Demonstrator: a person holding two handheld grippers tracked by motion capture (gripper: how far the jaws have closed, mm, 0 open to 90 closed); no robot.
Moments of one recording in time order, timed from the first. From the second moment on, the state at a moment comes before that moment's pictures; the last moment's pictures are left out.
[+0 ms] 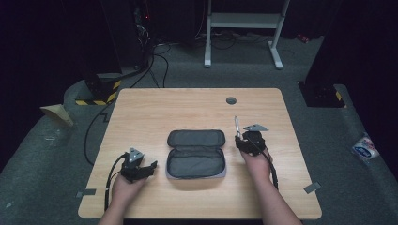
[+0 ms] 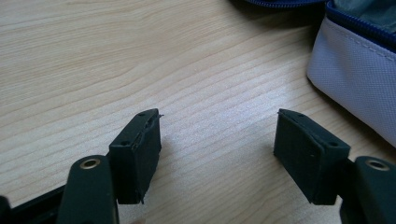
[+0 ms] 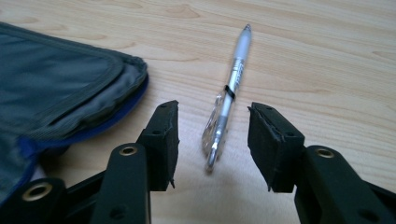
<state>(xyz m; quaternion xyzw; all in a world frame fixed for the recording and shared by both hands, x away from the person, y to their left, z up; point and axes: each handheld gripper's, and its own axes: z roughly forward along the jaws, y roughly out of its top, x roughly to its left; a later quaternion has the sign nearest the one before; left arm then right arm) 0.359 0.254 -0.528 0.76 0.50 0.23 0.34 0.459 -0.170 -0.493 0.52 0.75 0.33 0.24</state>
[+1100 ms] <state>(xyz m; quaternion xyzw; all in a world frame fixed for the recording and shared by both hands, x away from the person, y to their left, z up) 0.359 0.253 -0.528 0.76 0.50 0.23 0.34 0.417 -0.182 -0.515 0.51 0.77 0.30 0.23</state>
